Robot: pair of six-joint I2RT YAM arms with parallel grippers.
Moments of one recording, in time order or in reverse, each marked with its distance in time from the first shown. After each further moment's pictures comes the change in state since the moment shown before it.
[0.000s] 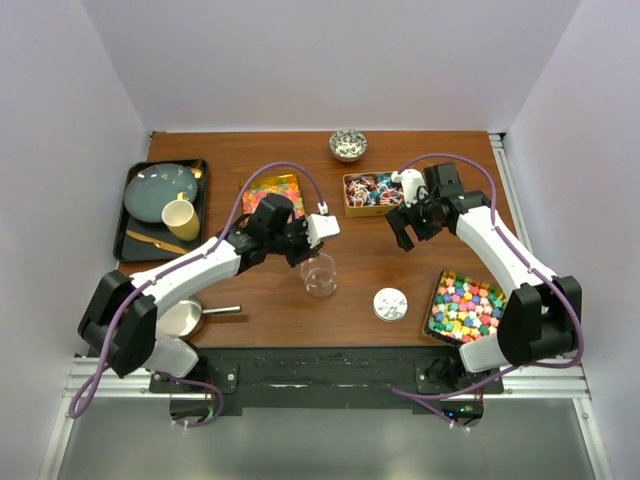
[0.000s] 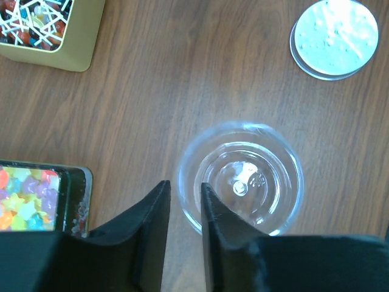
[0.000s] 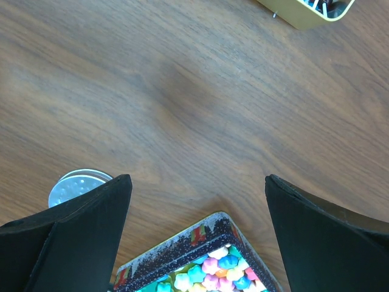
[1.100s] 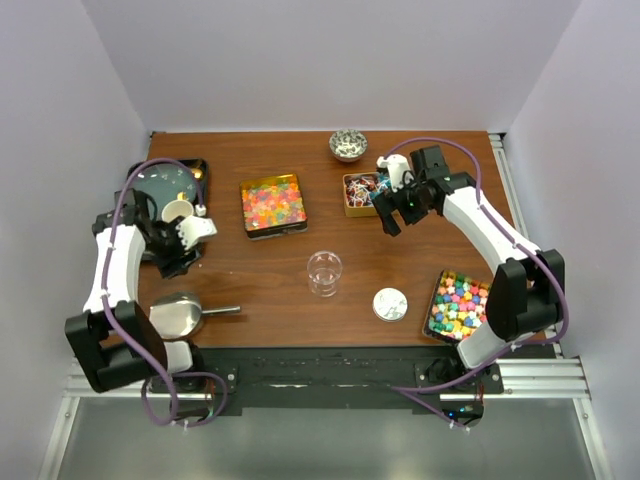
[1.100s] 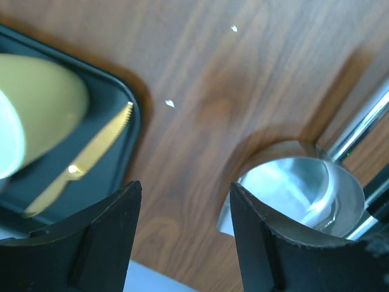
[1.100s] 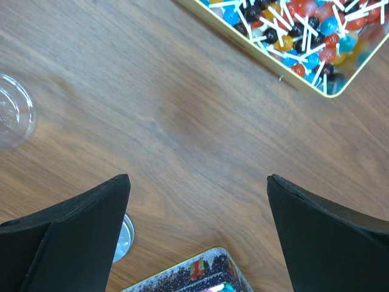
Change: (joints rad) left arm 0.950 -0.141 0.092 -0.847 0.009 0.858; right arm 0.041 0.153 0.166 0.004 -0.049 0.000
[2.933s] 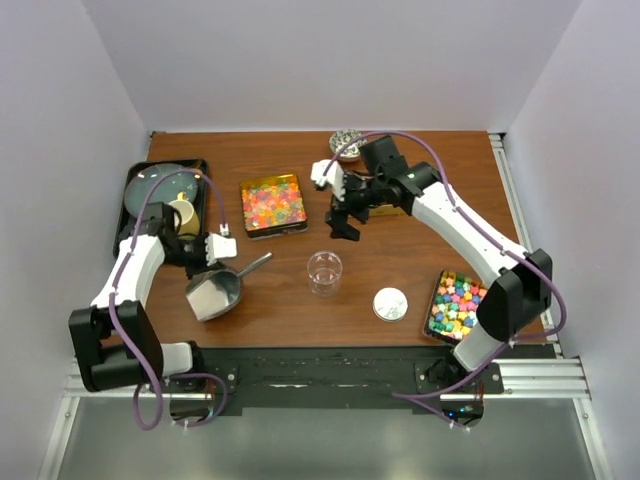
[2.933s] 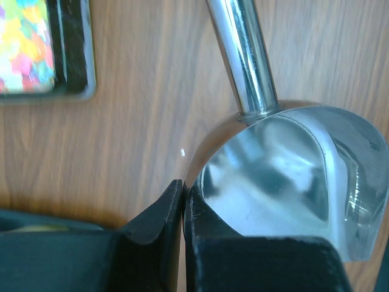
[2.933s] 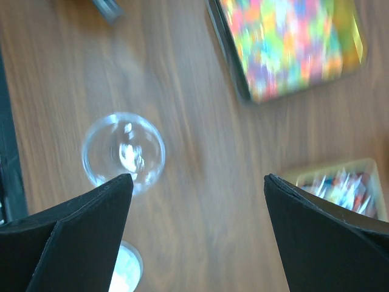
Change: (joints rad) left arm -0.108 0.010 -0.174 0.110 0.315 0.216; right arm 0.293 0.045 0.251 -0.068 -0.352 -0.351
